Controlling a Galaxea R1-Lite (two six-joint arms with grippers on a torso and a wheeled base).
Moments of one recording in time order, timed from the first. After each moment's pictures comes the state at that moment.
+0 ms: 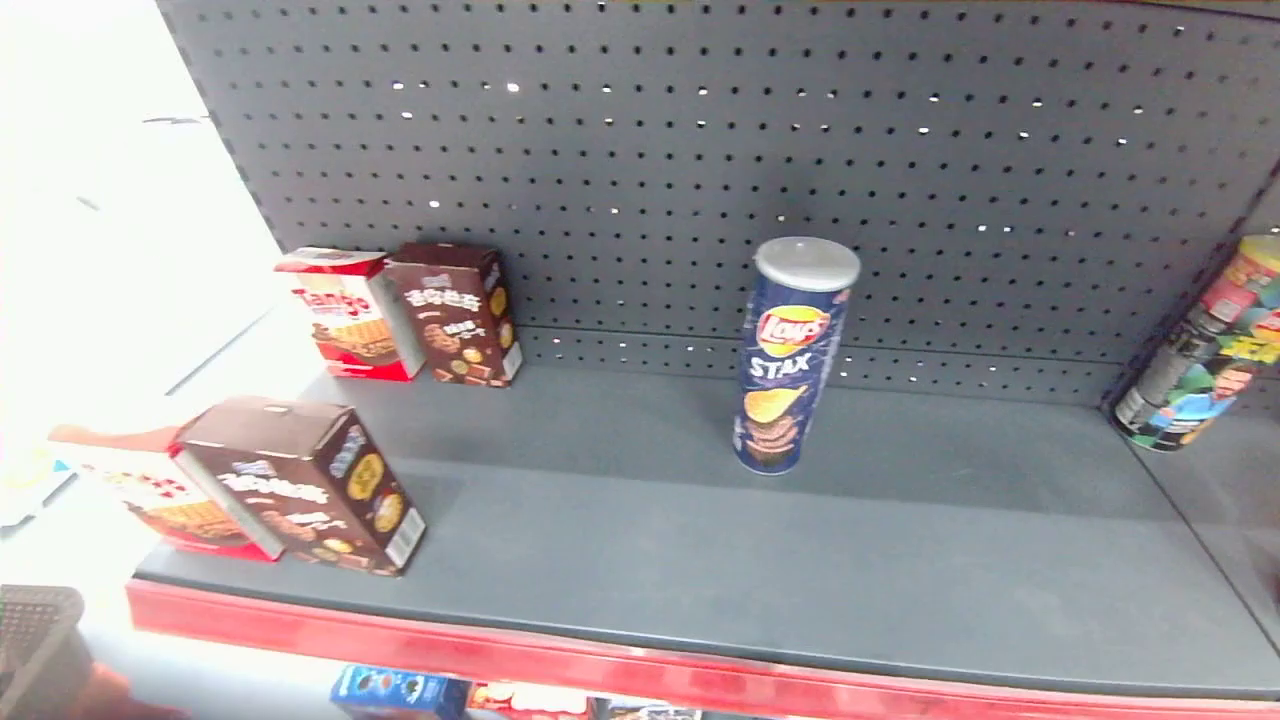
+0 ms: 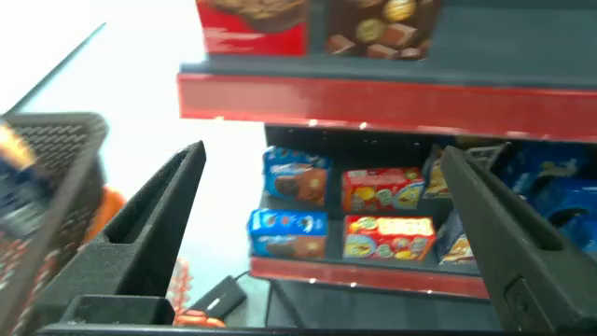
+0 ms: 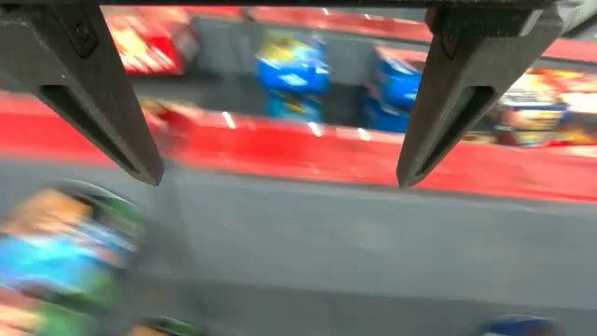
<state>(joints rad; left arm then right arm) 0.00 0.00 0.00 0.00 0.00 0.01 0.00 0.00 0.00 0.00 -0.04 -0.01</state>
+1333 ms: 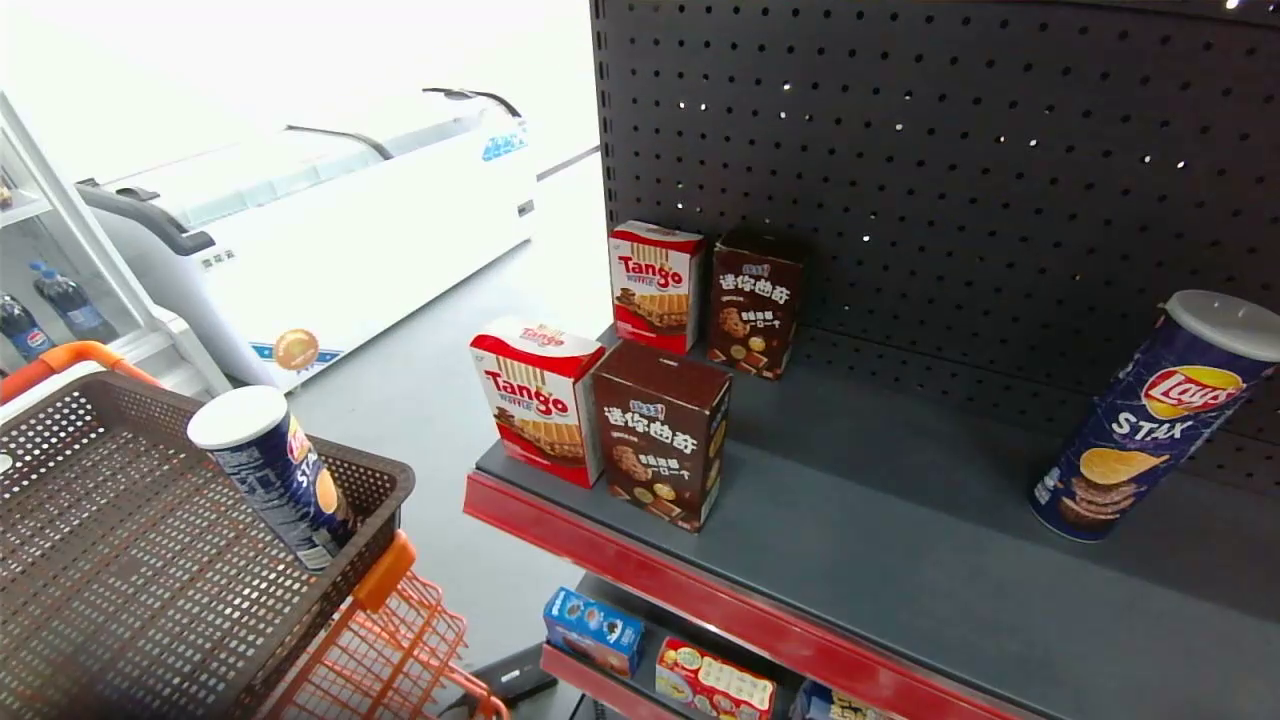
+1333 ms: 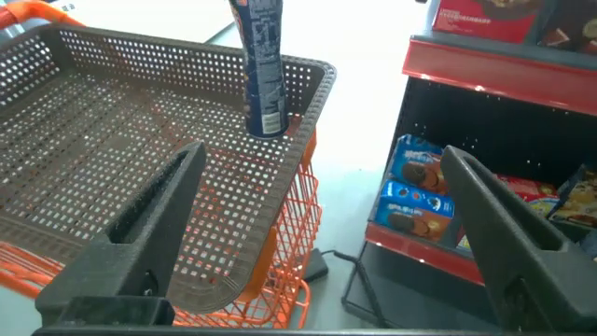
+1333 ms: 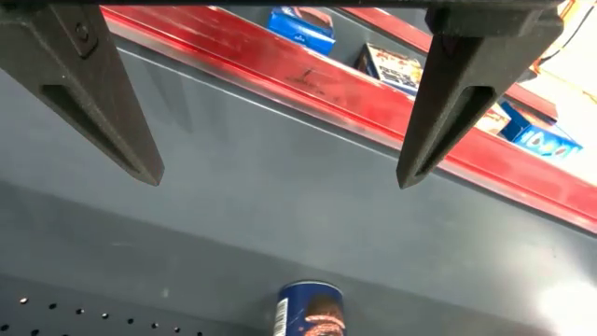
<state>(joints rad) 0.00 0.01 -0.06 0.02 0.00 0.01 0.00 0.00 0.00 0.00 -0.04 -0.01</state>
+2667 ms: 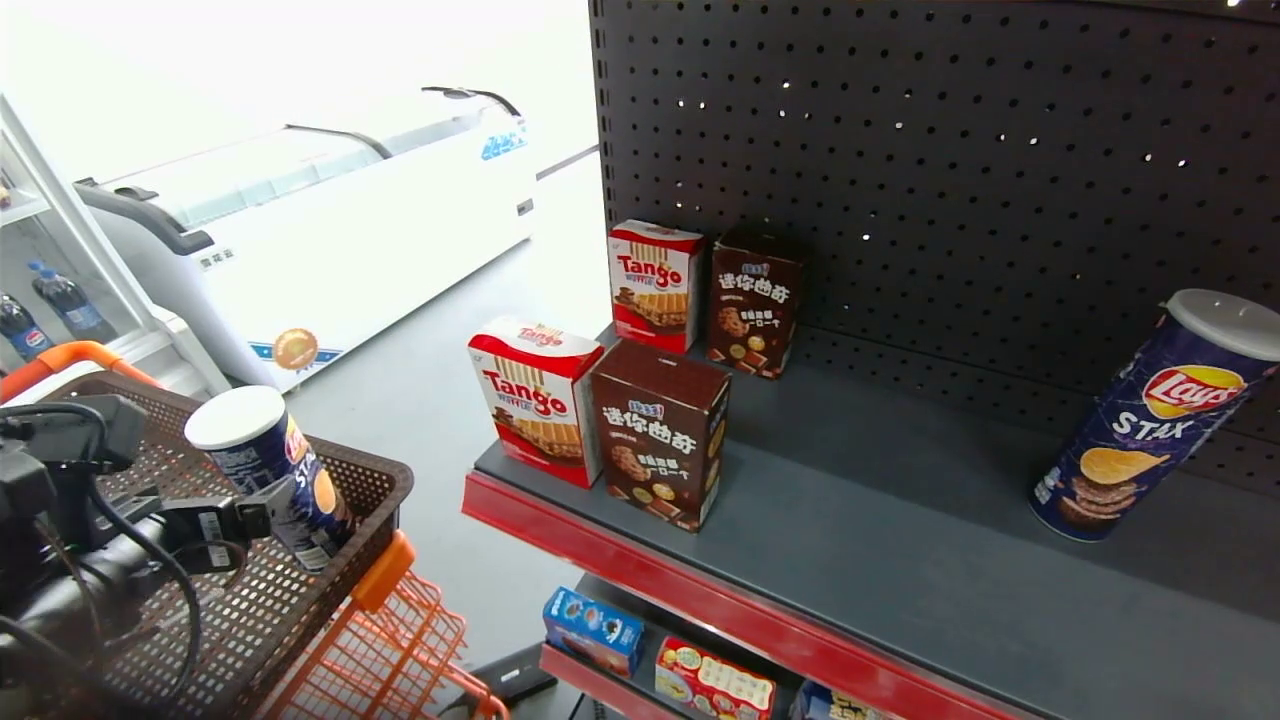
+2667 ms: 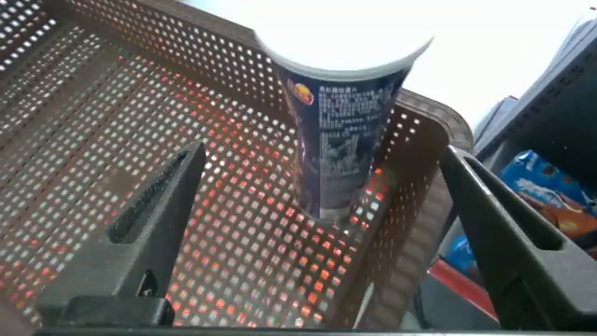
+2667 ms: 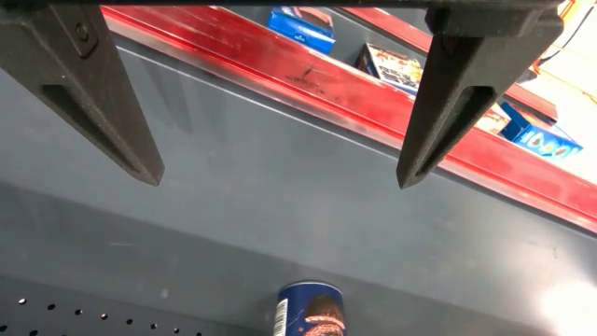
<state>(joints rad) 0.12 1.52 -0.29 -0.97 0.13 0.00 0.00 0.00 0.00 0.00 -0.04 -0.01</state>
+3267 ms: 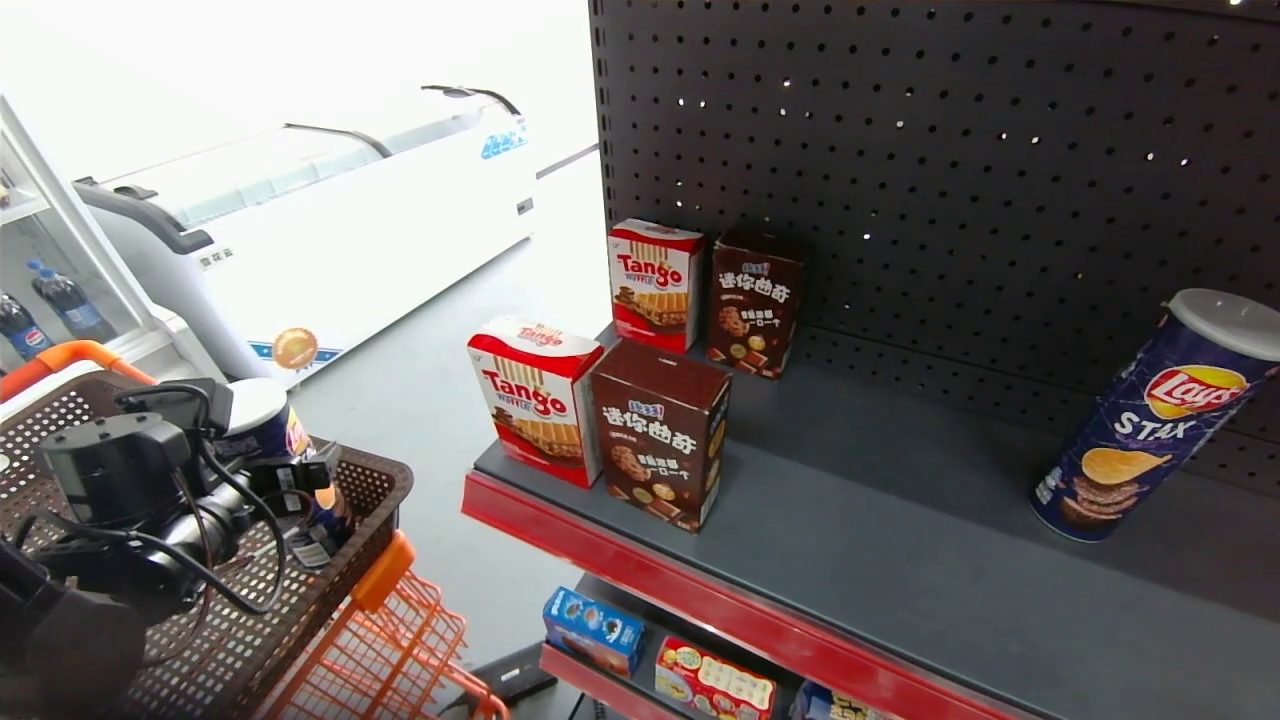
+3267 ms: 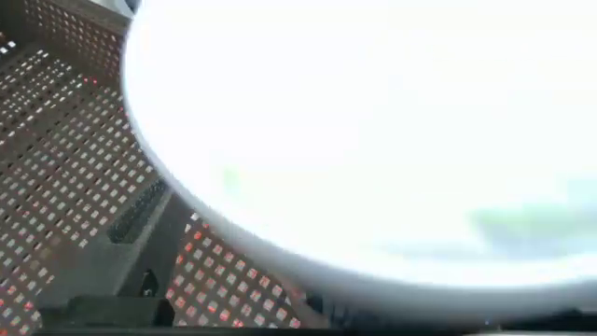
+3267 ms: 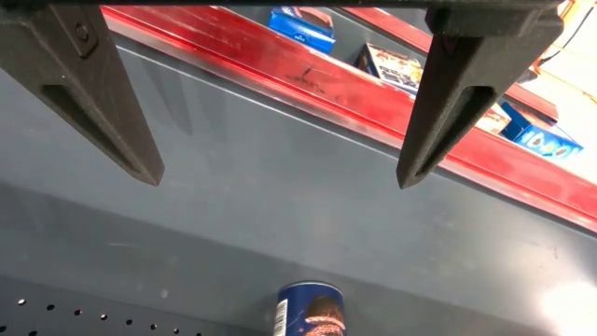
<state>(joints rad) 0.15 1.91 -0.45 -1.25 0.13 0.00 0.00 0.00 0.00 0.00 -0.04 -0.01</state>
